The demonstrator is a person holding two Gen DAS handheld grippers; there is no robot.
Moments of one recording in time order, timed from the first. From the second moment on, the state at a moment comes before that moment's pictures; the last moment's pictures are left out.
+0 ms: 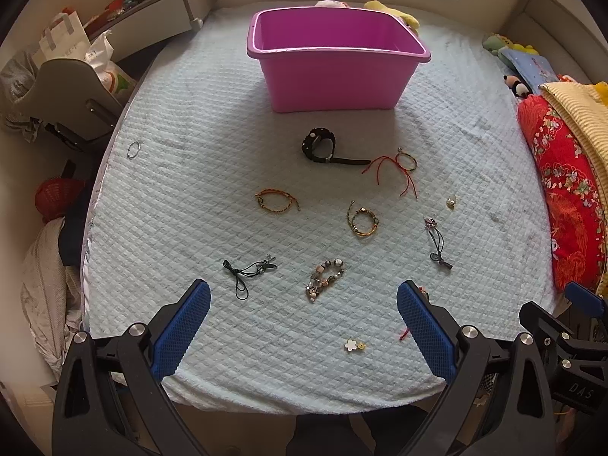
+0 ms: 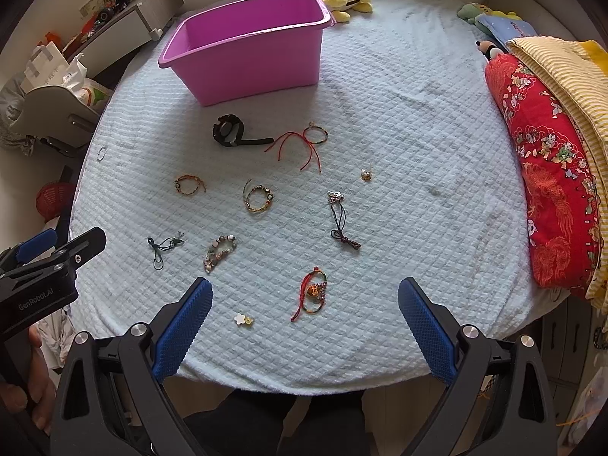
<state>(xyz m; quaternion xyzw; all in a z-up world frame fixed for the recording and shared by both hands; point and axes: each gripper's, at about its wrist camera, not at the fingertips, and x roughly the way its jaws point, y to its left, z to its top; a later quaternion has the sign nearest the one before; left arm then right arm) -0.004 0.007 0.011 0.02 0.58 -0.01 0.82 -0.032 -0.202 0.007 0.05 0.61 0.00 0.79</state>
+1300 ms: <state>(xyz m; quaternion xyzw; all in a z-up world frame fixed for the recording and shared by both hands) -0.013 0.010 0.016 0.03 0.57 0.00 0.82 -0.039 -0.205 0.011 0.05 0.61 0.00 0.79</state>
